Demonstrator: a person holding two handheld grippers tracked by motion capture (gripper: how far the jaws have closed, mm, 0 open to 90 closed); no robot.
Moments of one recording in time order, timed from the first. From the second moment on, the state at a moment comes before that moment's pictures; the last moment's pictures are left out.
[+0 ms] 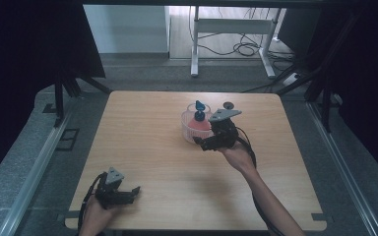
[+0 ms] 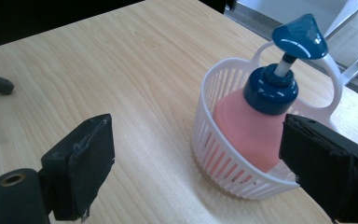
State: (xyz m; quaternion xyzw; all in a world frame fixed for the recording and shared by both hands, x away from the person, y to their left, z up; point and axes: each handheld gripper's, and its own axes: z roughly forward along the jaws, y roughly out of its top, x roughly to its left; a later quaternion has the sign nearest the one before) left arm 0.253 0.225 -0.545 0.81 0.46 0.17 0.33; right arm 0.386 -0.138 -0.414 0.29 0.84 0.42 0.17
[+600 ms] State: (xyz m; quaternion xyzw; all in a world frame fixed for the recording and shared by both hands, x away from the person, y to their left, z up) left arm 0.253 0.225 -0.545 0.81 0.46 0.17 0.33; right arm 0.365 -0.157 -0.421 0.29 0.84 0.43 0.17
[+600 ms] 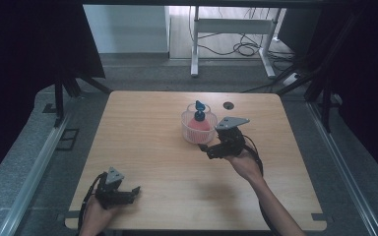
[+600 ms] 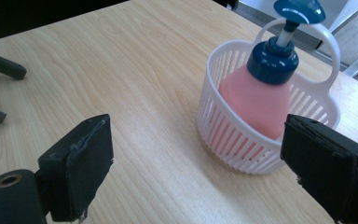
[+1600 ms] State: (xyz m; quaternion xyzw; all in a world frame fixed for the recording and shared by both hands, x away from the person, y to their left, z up) left arm 0.253 0.225 -0.545 0.81 0.46 0.17 0.33; right arm 0.315 -0.217 -0.443 0.32 0.84 0.41 0.18
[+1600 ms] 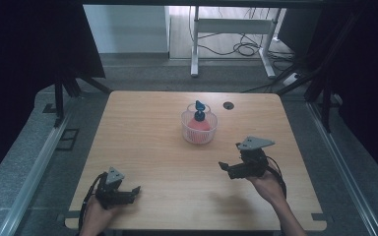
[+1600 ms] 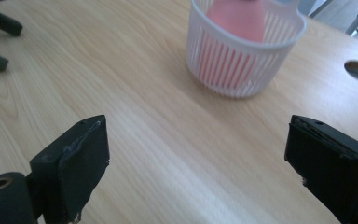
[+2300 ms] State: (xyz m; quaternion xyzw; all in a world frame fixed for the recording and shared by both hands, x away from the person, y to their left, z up) left arm 0.253 0.224 -0.545 0.81 0.46 0.17 0.33; right arm 0.286 -0.256 -0.495 0.36 0.84 0.37 0.17
